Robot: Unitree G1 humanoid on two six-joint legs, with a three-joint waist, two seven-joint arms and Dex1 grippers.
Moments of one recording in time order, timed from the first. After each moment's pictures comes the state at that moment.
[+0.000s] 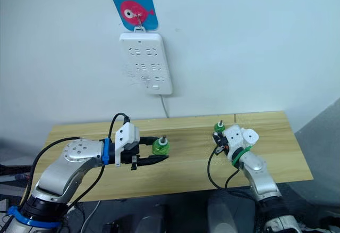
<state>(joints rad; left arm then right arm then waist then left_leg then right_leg) -0.20 0.72 -0.11 -0.30 -0.39 0.41 -1.06 -0.24 -0.29 0.14 0.36 0.11 -0.04 0.43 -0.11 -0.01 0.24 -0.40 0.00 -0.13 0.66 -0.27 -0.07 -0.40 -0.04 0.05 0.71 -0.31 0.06</state>
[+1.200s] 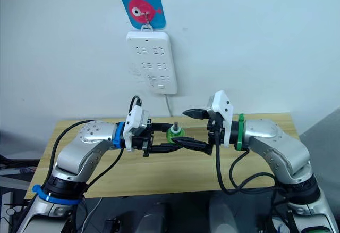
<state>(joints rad) -0.44 0.57 -0.15 -0.17 -0.45 0.36 -1.19 -0.47 -0.55 0.14 -0.48 0.69 0.77 0.79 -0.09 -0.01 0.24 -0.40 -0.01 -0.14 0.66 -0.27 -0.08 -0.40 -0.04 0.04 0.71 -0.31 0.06</state>
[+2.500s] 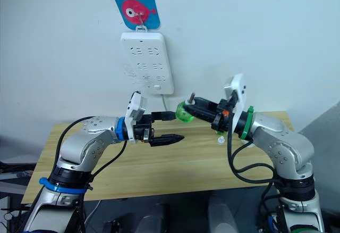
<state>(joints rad) -0.49 0.48 -0.04 -0.12 -0.63 0.67 -1.04 -0.46 -0.38 -0.16 -0.44 0.96 0.90 0.52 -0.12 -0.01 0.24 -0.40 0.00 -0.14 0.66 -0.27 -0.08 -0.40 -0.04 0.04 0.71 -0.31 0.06</state>
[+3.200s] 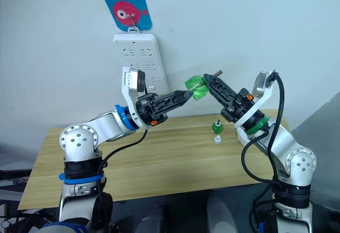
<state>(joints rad) -0.62 0.23 0.21 -0.15 -1.34 1.14 -0.42 -0.39 -0.31 -0.21 -0.39 1.88 0.77 -0.20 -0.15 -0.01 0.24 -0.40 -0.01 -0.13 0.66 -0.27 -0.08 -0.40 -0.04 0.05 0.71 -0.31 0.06</state>
